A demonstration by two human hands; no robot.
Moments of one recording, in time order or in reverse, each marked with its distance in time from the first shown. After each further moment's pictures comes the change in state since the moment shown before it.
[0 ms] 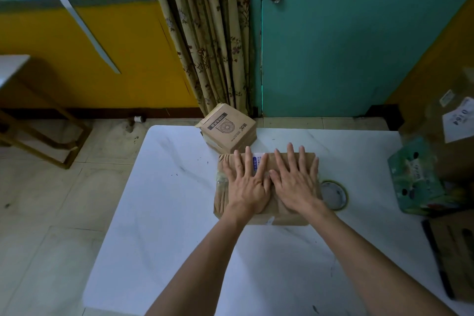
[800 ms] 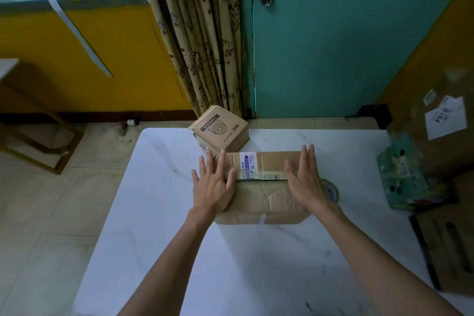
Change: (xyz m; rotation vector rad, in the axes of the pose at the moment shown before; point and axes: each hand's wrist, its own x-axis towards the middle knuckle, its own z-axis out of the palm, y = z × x) left_hand -0.012 -0.060 -0.012 -0.252 0.044 -0.141; right_hand -0.013 0.034 -0.008 0.648 0.005 0.202
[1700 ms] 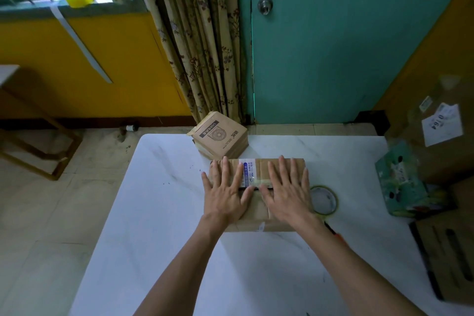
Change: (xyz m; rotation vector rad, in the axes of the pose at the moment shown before) left_hand -0.002 0.019 0.016 0.262 -0.082 0.126; right_hand -0.008 -0.011 0.033 -0.617 0.012 -0.218
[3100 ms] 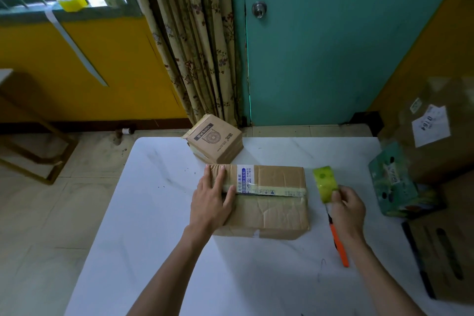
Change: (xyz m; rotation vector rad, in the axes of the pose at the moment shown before) left_hand -0.010 -0.015 0.005 -0.301 0.148 -0.056; right_hand -0.049 0.100 -0.006 0.997 0.504 0.569
